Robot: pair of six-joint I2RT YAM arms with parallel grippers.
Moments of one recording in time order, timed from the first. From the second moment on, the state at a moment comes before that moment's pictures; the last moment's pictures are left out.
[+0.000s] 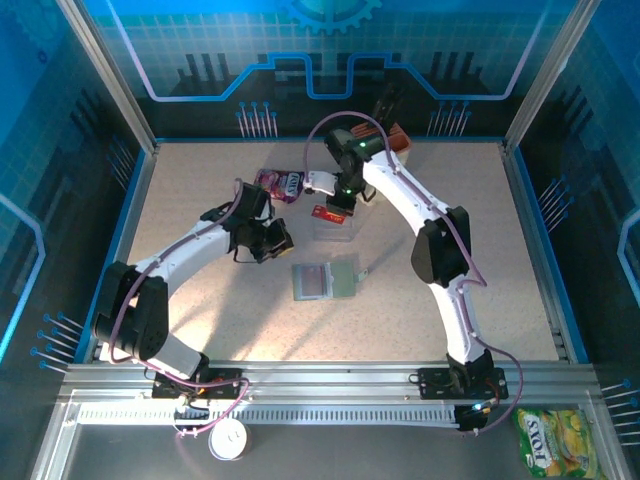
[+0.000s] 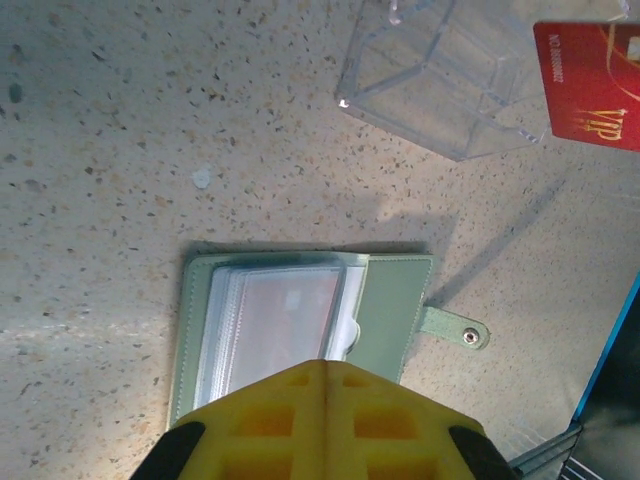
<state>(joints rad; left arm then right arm) -0.33 1.53 1.03 -0.57 0.39 -0.86 0.53 2.29 2.28 -1.31 -0.22 -0.81</state>
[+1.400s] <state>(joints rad) -0.25 1.58 1.04 -0.57 0.46 -0.82 0.54 2.44 2.34 -1.45 -0.24 -0.93</state>
